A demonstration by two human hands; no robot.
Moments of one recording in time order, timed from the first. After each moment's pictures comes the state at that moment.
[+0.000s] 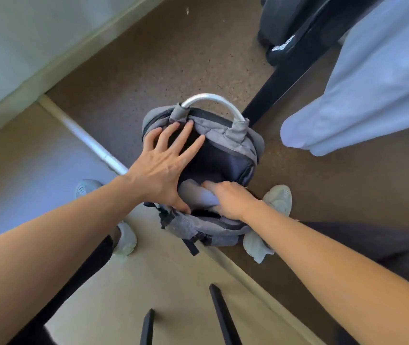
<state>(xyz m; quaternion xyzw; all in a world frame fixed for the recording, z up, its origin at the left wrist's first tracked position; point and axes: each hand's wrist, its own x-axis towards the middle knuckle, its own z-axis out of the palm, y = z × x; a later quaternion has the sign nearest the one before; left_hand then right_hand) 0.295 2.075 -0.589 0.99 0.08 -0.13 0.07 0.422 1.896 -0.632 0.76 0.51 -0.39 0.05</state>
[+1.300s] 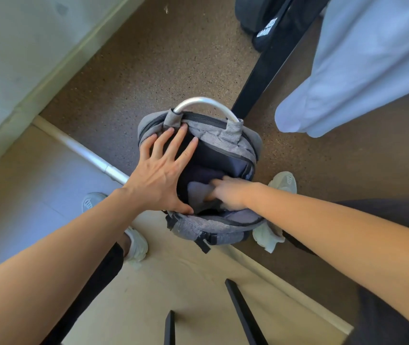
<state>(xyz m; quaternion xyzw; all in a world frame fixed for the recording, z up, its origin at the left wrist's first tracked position) 0.291 2.071 -0.586 0.99 0.07 -0.13 0.07 0.436 1.899 -0.655 0.68 0.56 -0.43 0.17</state>
